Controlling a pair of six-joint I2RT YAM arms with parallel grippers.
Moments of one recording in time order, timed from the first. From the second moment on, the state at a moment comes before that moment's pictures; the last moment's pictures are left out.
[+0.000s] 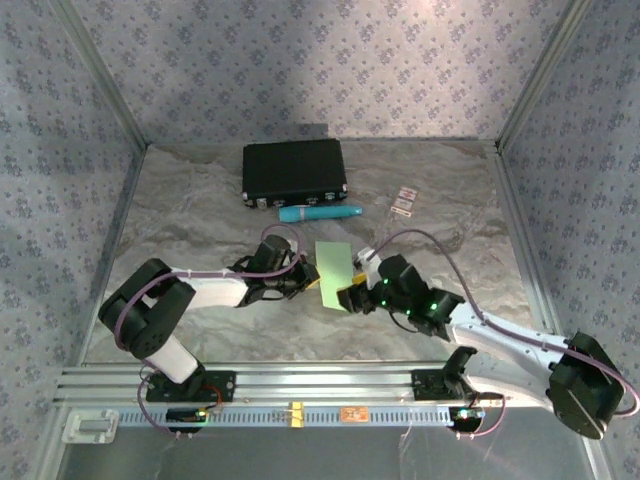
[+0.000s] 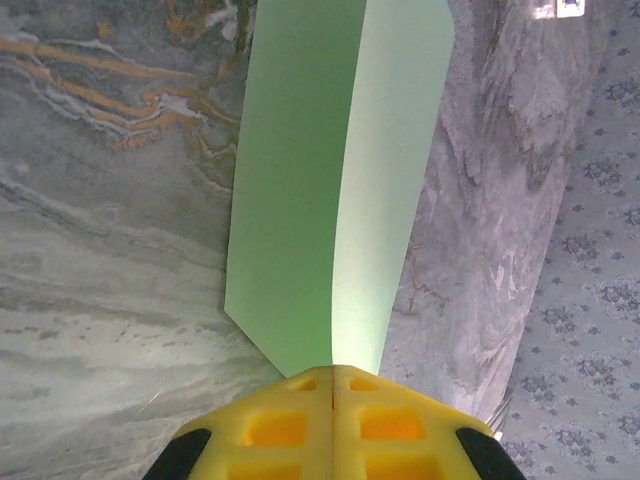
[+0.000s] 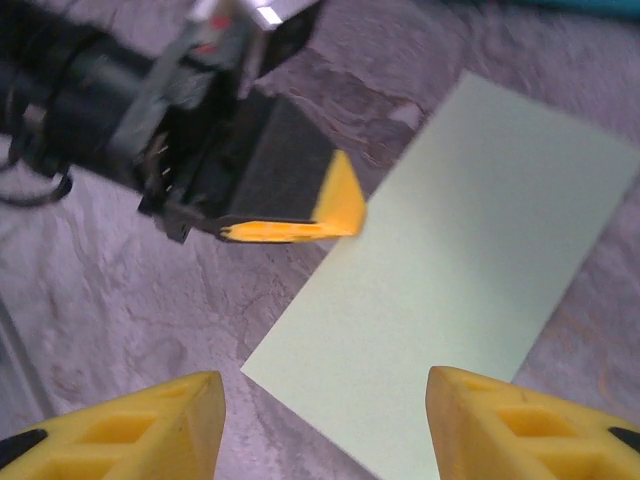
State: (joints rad) left arm -0.73 1.59 0.61 0.28 0.35 -1.25; right arm 0.88 1.00 0.46 -0.04 -0.07 0.24
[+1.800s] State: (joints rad) left arm -0.73 1.57 0.63 0.25 0.35 -1.24; right arm 1.27 1.43 0.50 0.19 0.54 -0.09
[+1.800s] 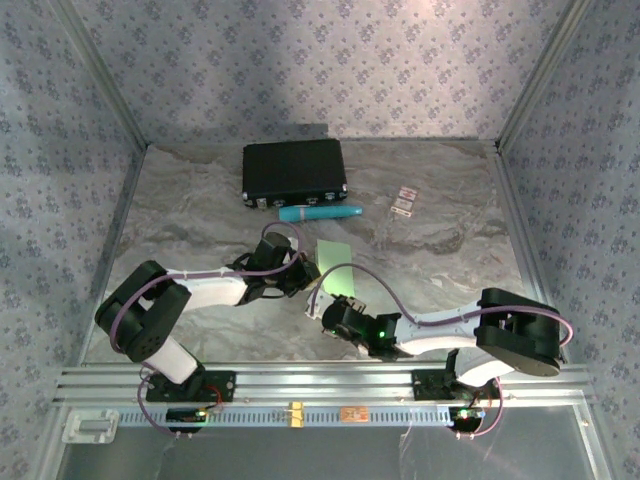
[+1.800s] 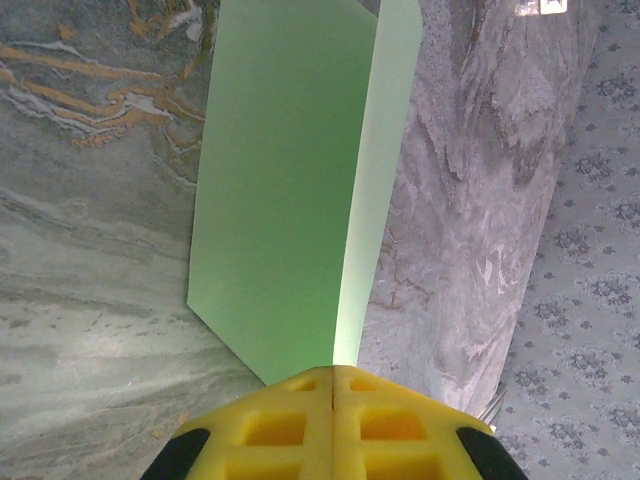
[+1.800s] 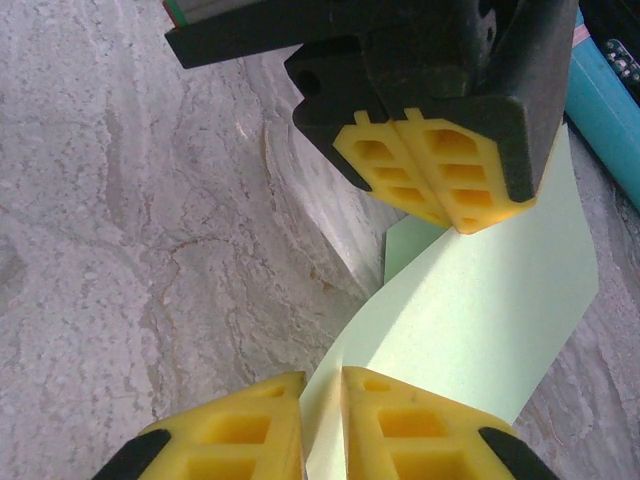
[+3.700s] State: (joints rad) left arm -0.66 1.51 0.84 -0.15 0.31 -1.05; right arm 0.74 1.37 0.53 0.09 -0.59 0.38
